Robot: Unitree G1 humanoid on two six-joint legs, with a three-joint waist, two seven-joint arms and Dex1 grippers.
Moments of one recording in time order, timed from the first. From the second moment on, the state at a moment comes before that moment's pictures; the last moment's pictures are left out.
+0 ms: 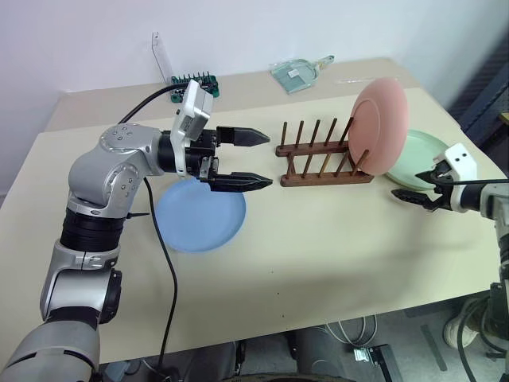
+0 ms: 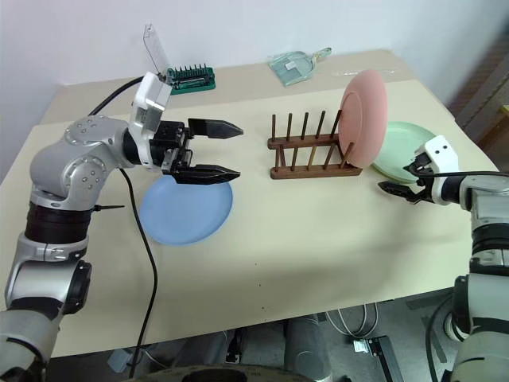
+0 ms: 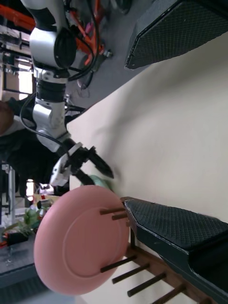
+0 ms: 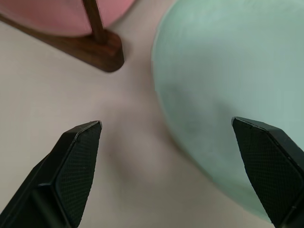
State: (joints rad) left arm -0.82 0.58 -0.06 -0.06 -0.62 0.62 -1.26; right arm -0.73 -0.91 -0.04 0.95 0.11 0.20 1.06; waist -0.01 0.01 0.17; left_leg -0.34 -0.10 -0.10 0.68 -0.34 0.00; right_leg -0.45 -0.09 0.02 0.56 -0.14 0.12
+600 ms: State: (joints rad) left arm -0.82 0.59 -0.06 -0.06 -0.62 0.62 -1.24; right arm -0.80 -0.90 -0.05 1.06 0.01 0.04 0.86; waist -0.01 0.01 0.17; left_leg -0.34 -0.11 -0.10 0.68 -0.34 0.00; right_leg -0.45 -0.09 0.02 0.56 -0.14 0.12
